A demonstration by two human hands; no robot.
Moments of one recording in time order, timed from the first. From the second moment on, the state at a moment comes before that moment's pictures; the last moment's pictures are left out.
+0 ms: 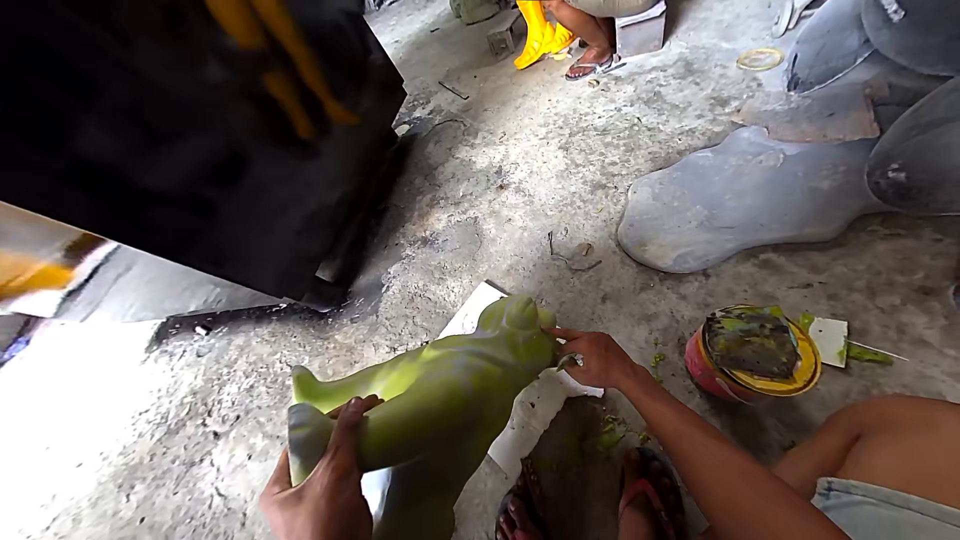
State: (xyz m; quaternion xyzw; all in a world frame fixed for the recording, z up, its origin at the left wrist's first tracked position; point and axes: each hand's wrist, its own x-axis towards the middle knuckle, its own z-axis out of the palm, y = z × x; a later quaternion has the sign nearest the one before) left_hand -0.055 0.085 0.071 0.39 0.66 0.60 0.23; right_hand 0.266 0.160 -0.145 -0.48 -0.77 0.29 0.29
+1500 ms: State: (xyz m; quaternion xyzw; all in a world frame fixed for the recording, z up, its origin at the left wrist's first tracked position) left_hand -0.055 0.083 0.066 0.40 0.65 0.61 0.23; right_hand 0.173 0.128 -0.118 -0.71 -0.37 0.34 0.50
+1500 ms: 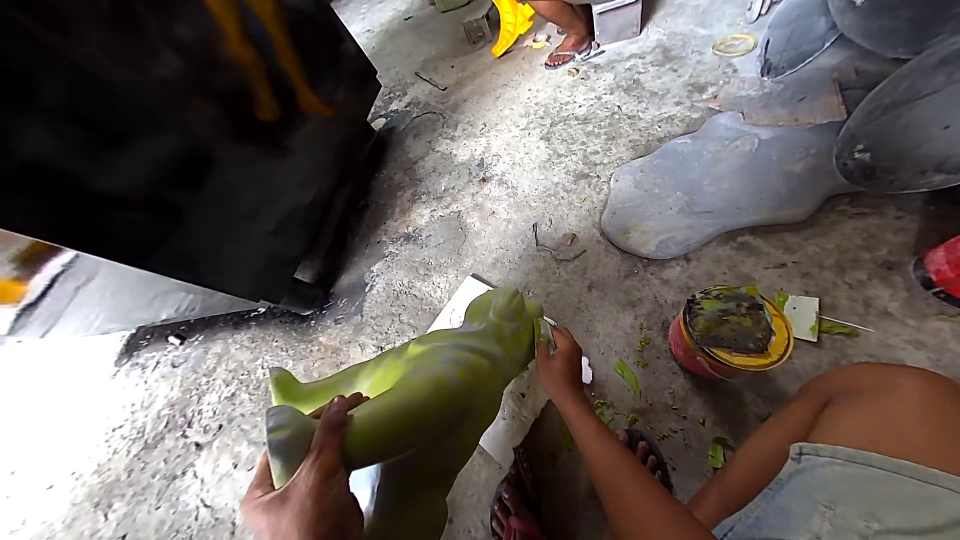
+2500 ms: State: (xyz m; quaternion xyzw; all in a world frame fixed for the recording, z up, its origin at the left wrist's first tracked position) left_hand -0.056 0.087 0.070 0.39 0.65 0.60 0.24; right_hand 0.150 0.101 -0.121 -0.64 -0.37 0.34 0.58
